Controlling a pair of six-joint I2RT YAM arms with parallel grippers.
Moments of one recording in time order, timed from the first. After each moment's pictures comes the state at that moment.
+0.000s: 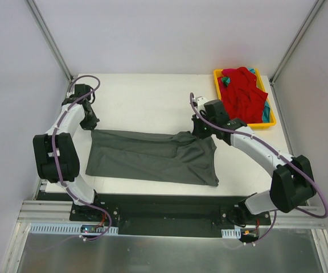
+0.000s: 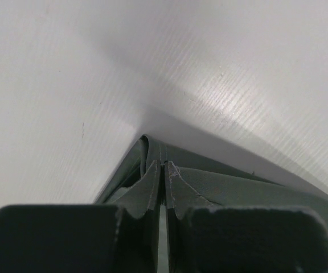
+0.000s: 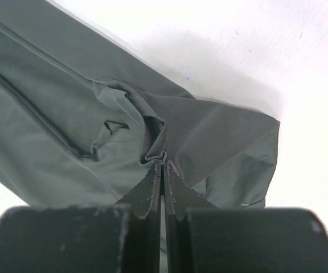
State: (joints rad) left arm 0.09 1.69 1.29 -0.77 -0.21 -0.44; right arm 0.53 1.46 1.06 -0.42 -0.13 0.06
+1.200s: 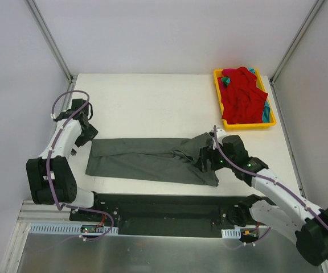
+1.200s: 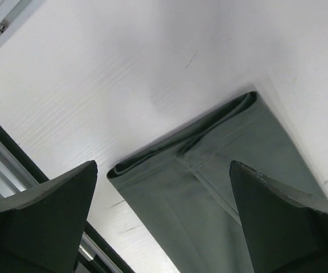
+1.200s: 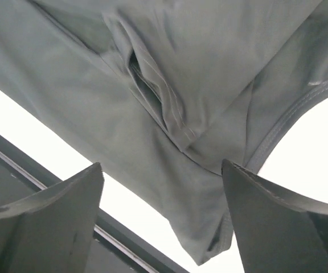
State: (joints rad) left arm 0.09 1.42 1.01 -0.91 -0.44 -0.77; right arm 0.55 0.95 0.51 -0.36 -0.20 0.26
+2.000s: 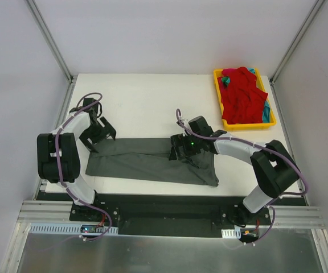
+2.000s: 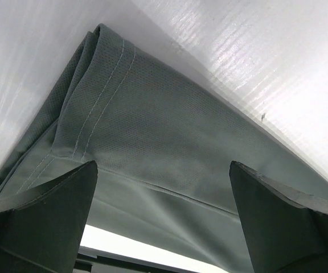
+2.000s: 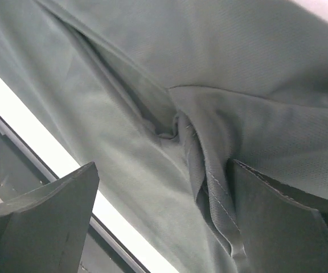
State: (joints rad) left arm 0.04 1.65 1.10 -0.82 0.00 -0.70; right arm 0.63 1.62 0.90 -0.22 -0.40 0.32
